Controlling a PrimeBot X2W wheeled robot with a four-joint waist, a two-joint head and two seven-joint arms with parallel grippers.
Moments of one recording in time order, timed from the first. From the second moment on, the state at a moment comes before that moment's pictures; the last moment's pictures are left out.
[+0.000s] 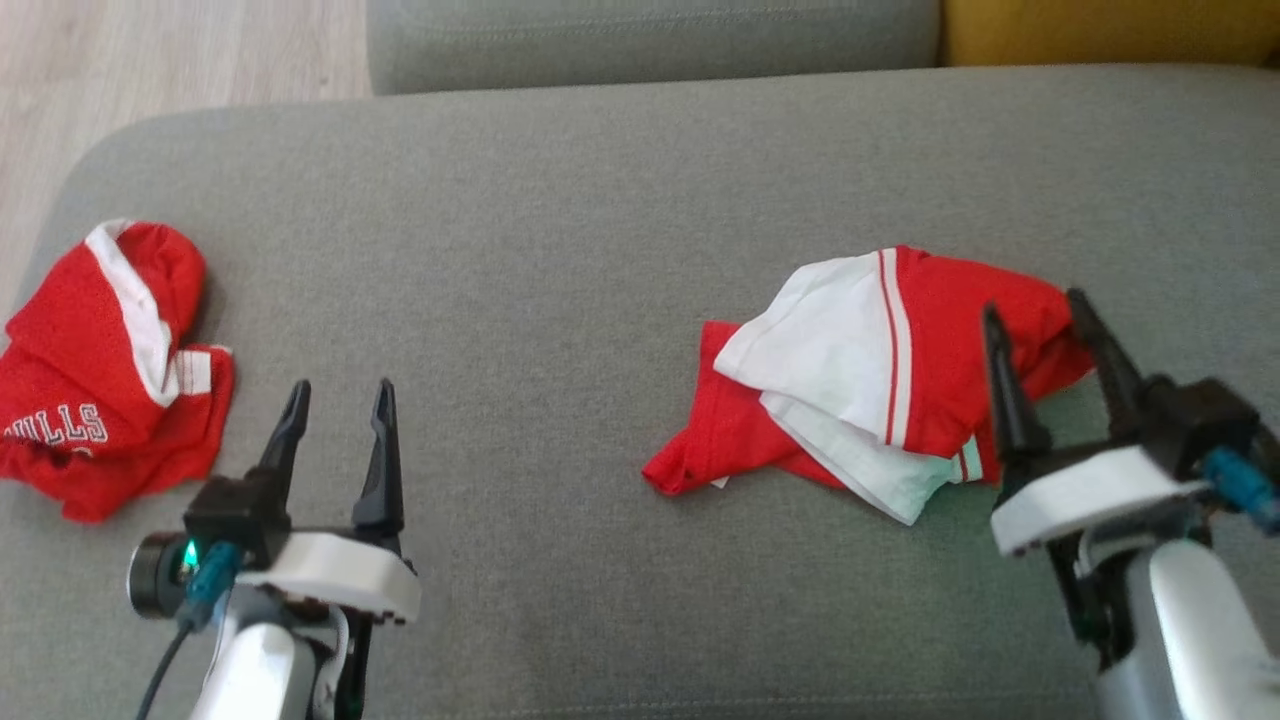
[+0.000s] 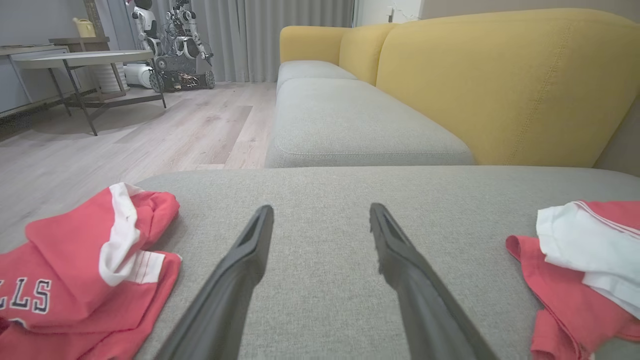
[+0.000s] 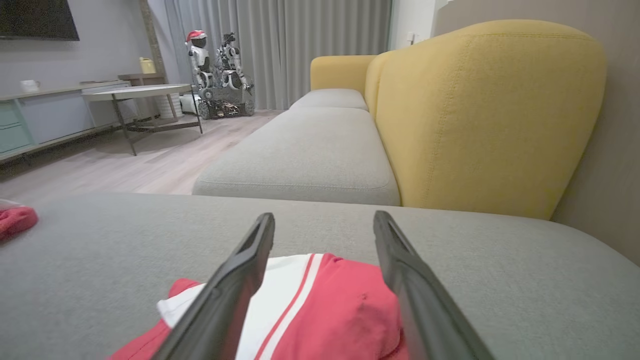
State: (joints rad) left arm -0.09 0.15 -0.22 0.19 -0.22 0.10 -0.25; right arm -0.15 -0.11 0.03 0.13 0.10 0.13 -0.05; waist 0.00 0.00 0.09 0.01
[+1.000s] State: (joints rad) left arm -0.11 0.14 -0.40 0.20 -0.19 0.01 -0.21; right arm -0.03 -0.08 0.06 -0.01 0.11 0.13 0.05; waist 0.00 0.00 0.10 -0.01
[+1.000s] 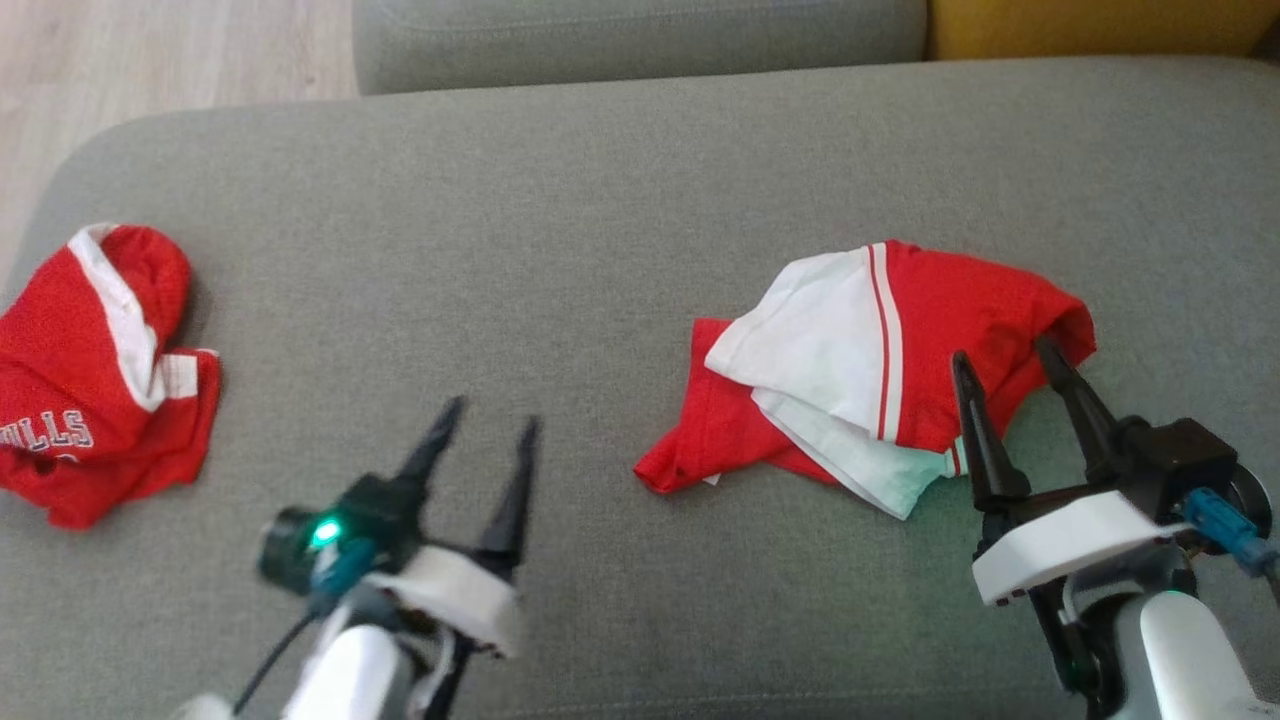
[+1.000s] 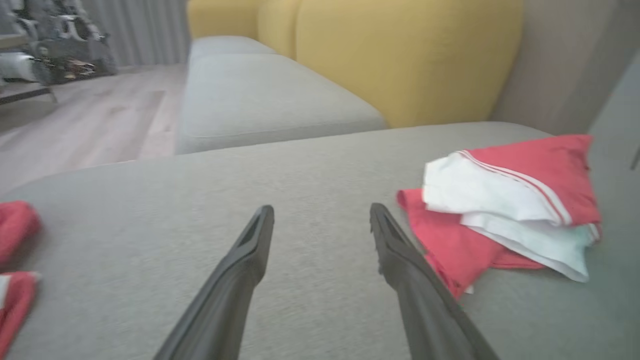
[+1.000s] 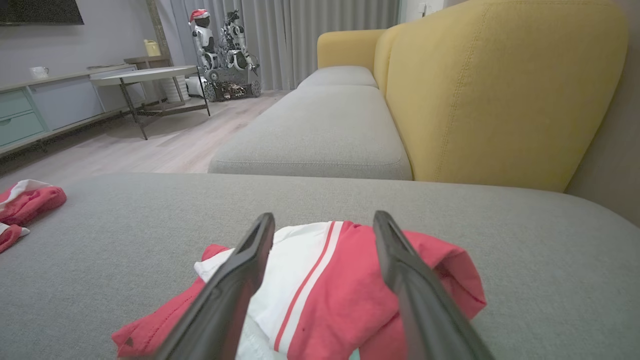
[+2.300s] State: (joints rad) left arm -0.35 0.06 -0.63 0.47 -0.25 -0.11 -0.23; right arm -0.10 -0.07 0.07 0.05 0.16 0.13 0.02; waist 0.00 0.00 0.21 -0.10
